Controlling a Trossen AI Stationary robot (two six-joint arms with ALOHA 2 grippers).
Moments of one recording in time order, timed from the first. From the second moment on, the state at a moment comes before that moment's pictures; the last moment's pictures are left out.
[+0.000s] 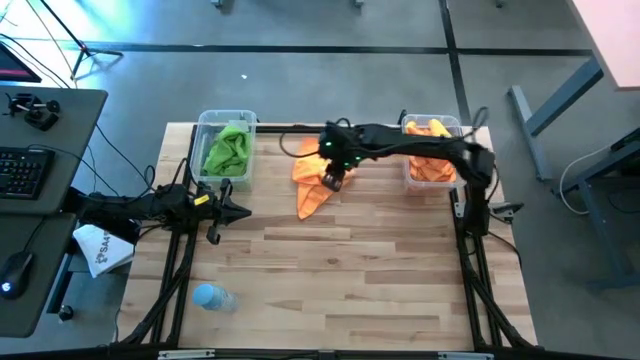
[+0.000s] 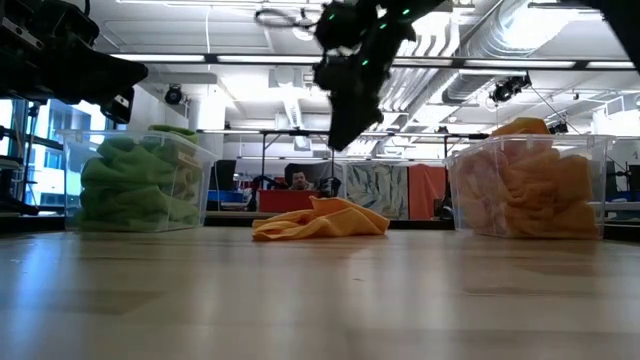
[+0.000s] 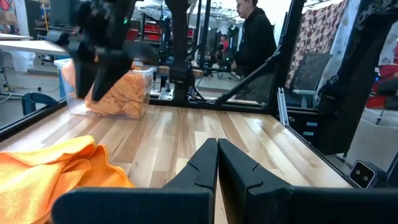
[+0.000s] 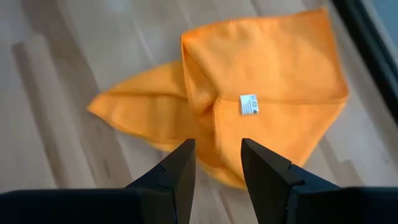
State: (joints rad) left arm -0.04 0.01 0.01 0.01 0.01 -0.10; right arm -0.29 1.90 1.66 -0.84 0.02 0.09
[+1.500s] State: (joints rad) left arm -0.04 0.01 0.01 0.01 0.01 -0.10; right arm -0.27 1.44 1.81 -1.05 0.59 0.28
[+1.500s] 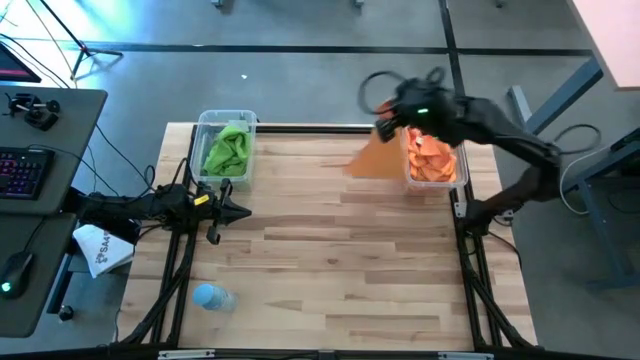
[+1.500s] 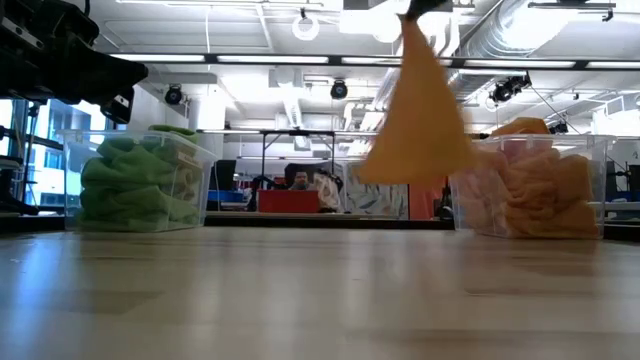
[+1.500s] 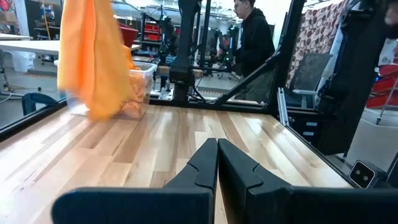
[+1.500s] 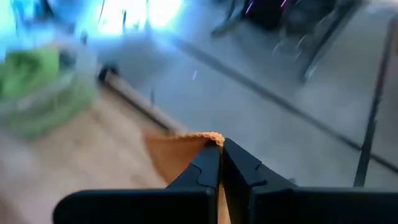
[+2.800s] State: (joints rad) left arm -0.04 0.01 0.01 0.01 0.01 -0.10; right arm -0.42 1.20 1.81 -1.08 1.46 0.10
